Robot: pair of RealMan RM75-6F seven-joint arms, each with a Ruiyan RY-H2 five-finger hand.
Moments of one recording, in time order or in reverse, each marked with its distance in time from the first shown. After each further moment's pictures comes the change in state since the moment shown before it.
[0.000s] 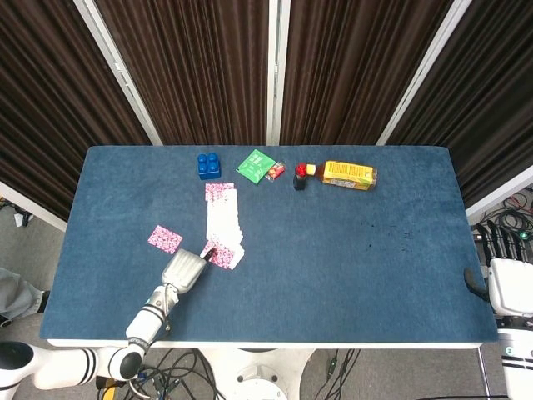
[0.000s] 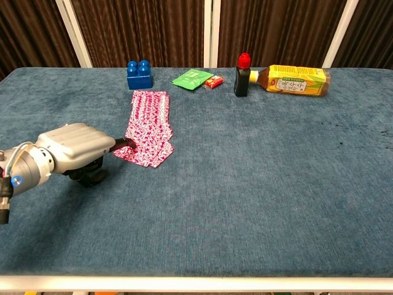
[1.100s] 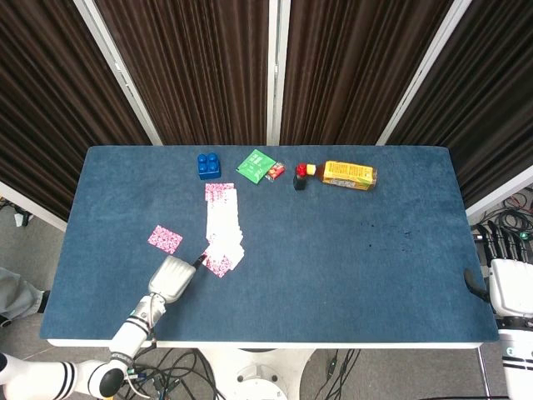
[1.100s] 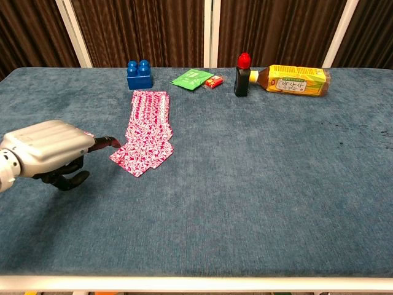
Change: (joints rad) left arm 0.057 0.105 0.057 -0.155 0.067 0.093 0.012; right arm -0.004 0.003 0.001 -0.005 0.006 0.001 0.008
